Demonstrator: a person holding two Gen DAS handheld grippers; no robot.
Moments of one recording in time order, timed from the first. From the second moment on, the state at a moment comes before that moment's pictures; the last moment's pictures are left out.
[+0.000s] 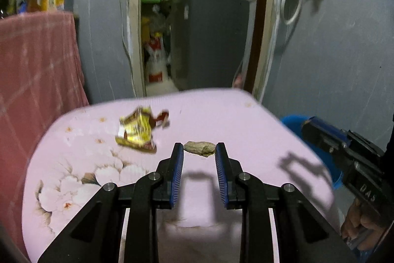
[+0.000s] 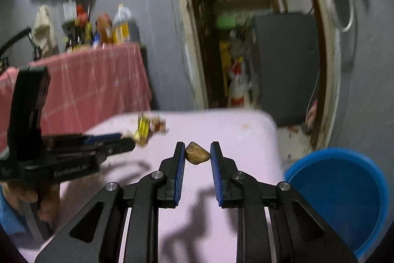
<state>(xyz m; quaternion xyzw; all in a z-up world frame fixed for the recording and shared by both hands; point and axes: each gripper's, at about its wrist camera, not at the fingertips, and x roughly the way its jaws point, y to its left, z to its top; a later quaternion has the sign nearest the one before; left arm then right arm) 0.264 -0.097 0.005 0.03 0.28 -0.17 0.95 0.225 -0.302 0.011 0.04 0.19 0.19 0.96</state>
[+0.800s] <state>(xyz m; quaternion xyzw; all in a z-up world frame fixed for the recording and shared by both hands) 0.248 -0.220 0.068 -0.02 0.15 -0.25 0.96 0.187 -0.440 0.060 0.10 0.06 0.00 0.99</state>
